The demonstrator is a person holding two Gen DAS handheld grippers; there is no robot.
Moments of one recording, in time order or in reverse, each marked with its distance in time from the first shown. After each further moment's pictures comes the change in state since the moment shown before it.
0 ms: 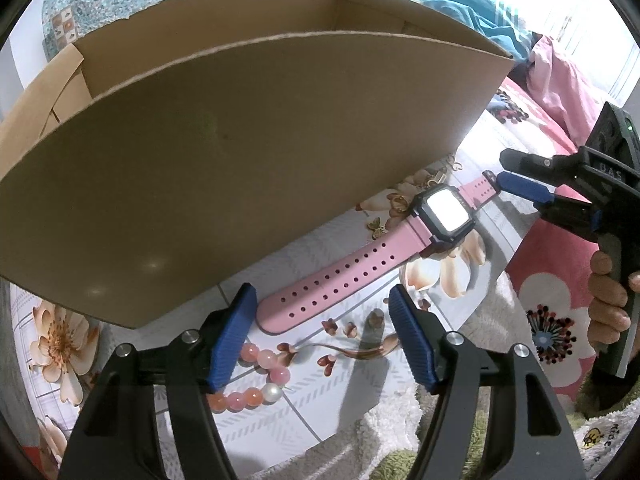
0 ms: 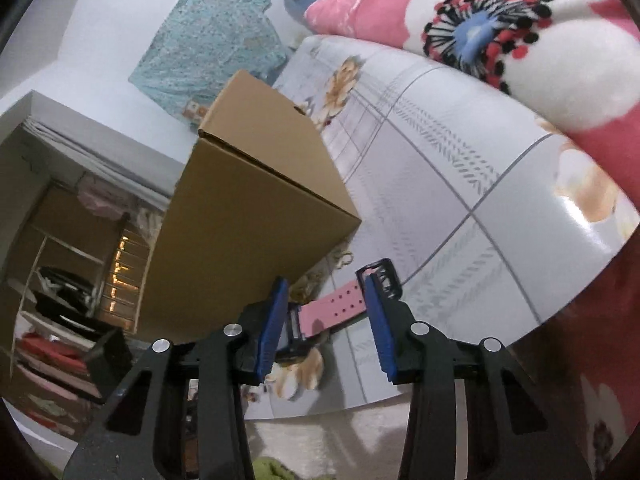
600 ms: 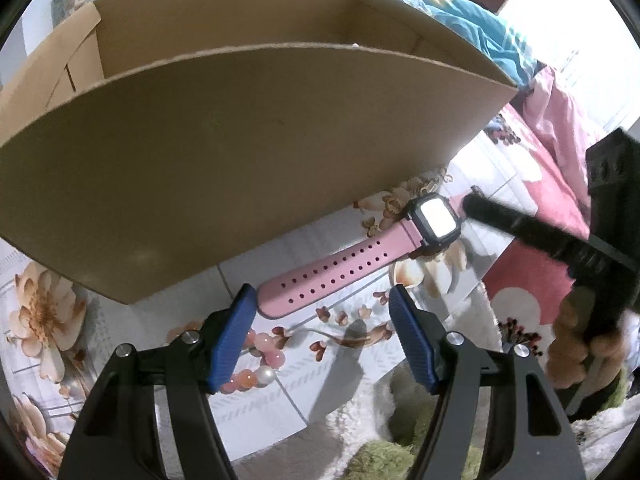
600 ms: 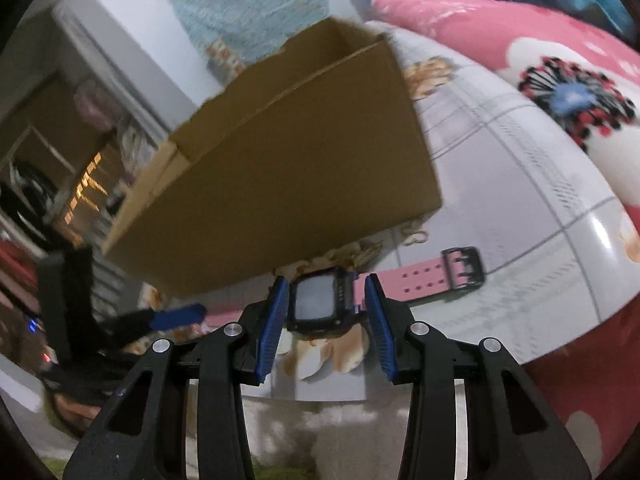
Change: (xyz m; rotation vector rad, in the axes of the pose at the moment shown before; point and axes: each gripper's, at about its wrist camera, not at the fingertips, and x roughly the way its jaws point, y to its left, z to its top) left arm -0.008 0.020 -0.002 -0.120 0.023 -0.110; right arm 0.028 0.067 -0.035 -0.367 0.075 -0.171
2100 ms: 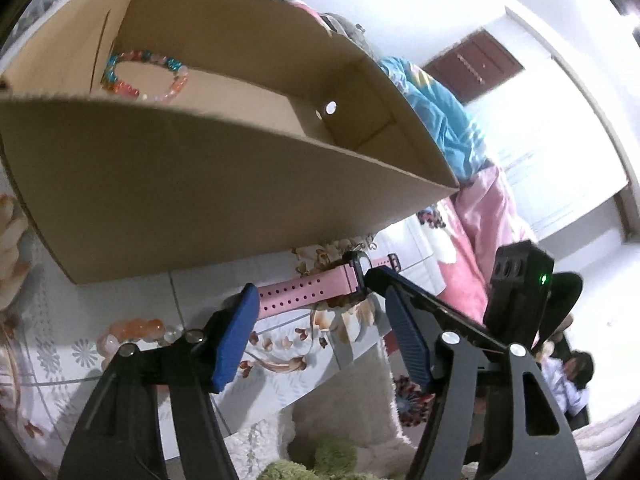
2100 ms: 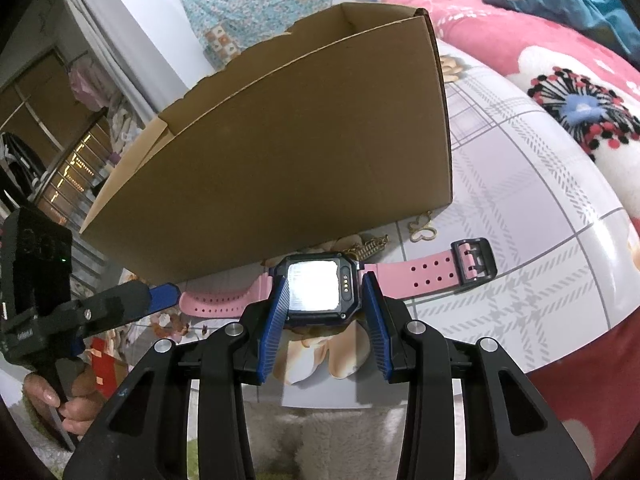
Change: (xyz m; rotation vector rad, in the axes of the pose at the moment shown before) left arm -0.018 0.028 -0.003 -0.278 -0.156 -0.368; right arm 0.002 0.003 -0.001 -0.030 -0.010 -0.035
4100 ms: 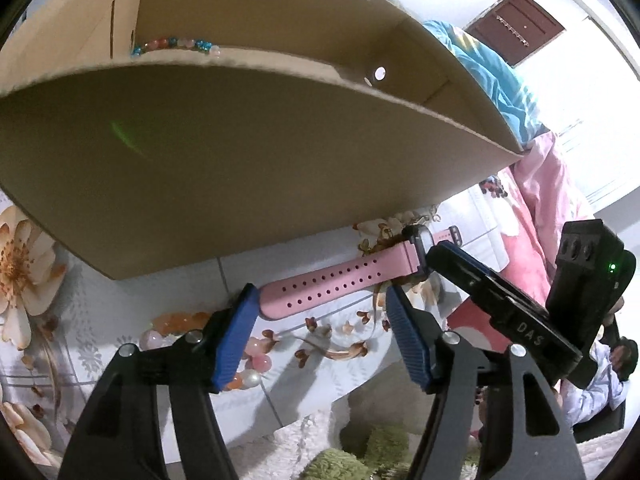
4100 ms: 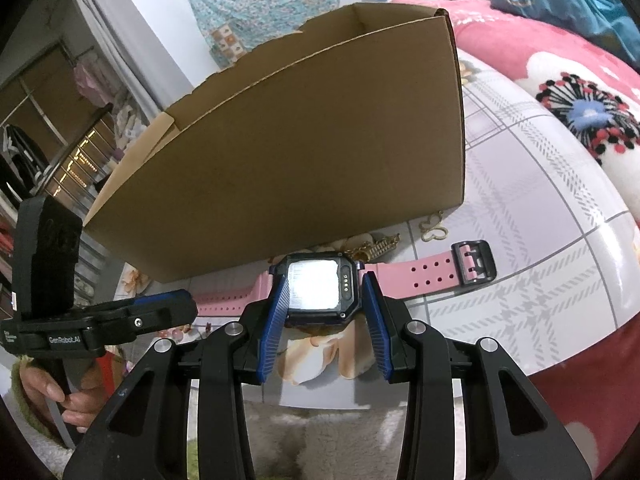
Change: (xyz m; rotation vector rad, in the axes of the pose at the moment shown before) left arm 0.014 -0.001 0.001 0.055 0.114 0.239; right arm 0.010 -0.001 0.008 -0.029 -0.008 0.015
